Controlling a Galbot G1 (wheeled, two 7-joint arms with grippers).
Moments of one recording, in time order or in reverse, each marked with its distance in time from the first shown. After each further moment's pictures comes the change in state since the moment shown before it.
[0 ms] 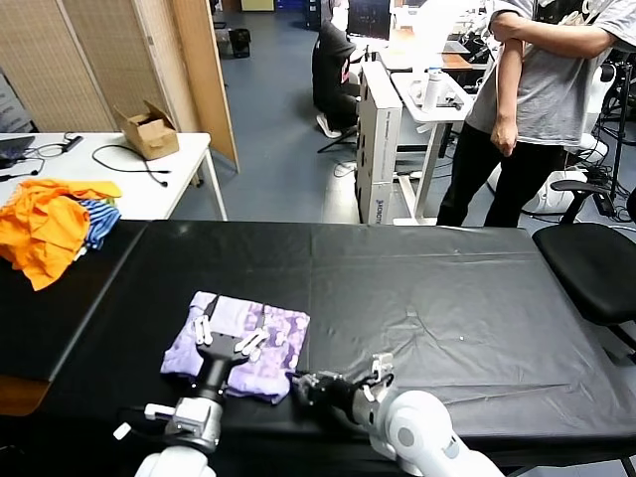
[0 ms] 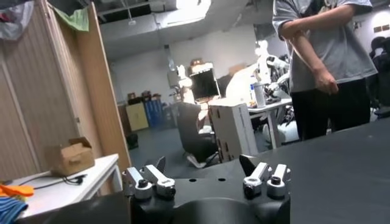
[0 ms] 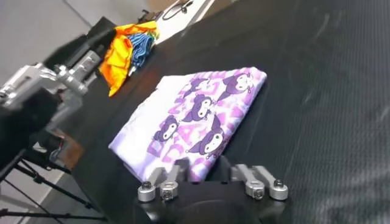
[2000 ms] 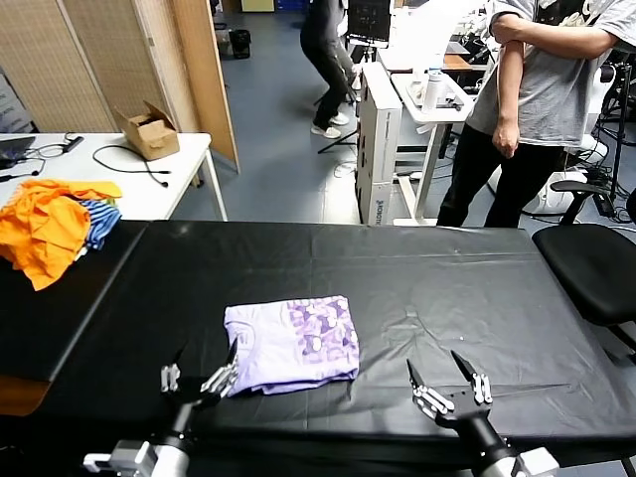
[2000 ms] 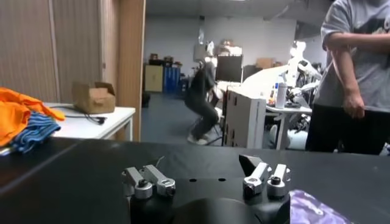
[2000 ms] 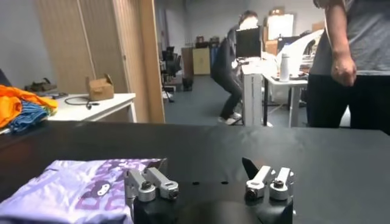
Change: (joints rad) left arm 0.266 0.076 -0.072 -0.157 -0.432 0.031 -0.112; right arm -0.776 -0.063 0.534 0.410 -0.621 0.593 -0.015
